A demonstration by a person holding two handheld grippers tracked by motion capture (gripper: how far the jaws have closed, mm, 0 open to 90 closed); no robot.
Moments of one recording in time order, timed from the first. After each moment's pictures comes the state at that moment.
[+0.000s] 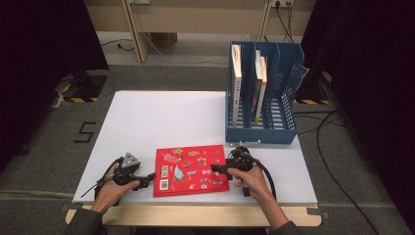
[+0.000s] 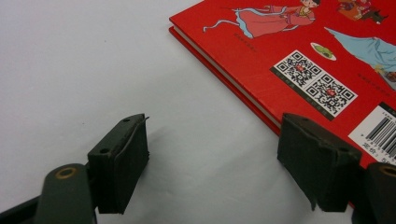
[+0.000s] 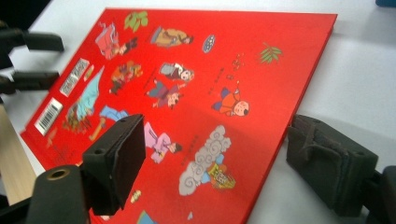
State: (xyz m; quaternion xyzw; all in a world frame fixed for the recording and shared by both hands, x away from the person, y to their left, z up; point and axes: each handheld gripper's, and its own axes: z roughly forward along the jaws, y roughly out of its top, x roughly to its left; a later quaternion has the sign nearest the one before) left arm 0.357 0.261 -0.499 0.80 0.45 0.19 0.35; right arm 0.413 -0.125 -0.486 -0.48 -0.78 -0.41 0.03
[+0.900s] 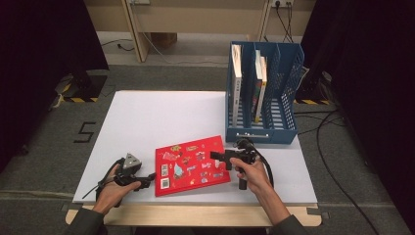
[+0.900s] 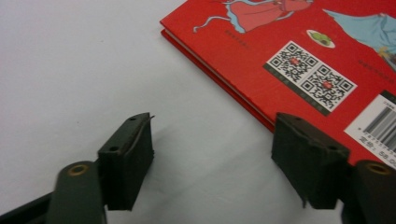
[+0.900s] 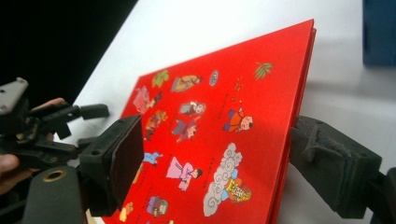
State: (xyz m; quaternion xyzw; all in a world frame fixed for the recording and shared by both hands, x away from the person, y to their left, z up) left arm 0.352 0.254 -0.498 0.80 0.45 0.19 0.35; right arm 0.421 -0.126 -0.449 -0.52 -0.71 -0.47 0.06
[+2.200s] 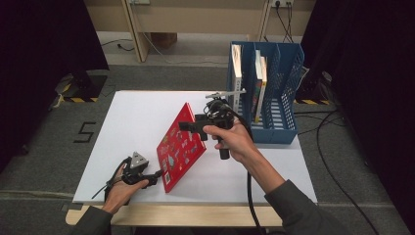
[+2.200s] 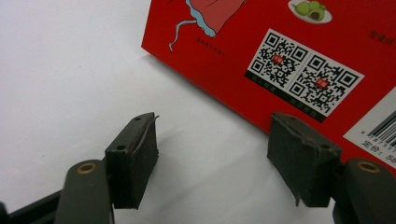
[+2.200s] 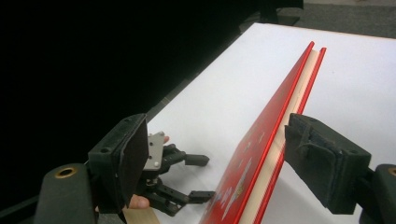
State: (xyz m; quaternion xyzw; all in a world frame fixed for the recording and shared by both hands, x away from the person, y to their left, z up) left arm 0.360 0.235 -0.501 0.78 0.46 0.20 0.37; right arm 0.427 -0.047 -0.301 -0.37 -0.78 -0.51 0.03
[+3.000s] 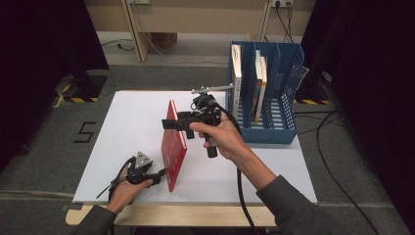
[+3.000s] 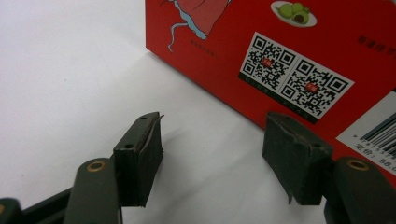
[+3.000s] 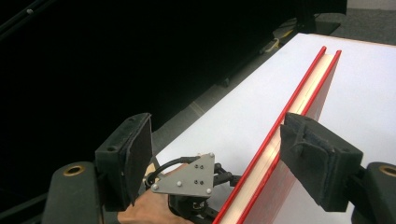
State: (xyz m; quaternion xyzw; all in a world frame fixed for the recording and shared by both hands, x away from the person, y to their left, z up) left arm 0.362 0.225 -0.502 0.79 0.45 0.21 0.37; right arm 0.421 -0.017 -0.283 -0.33 -0.77 -0.54 0.07
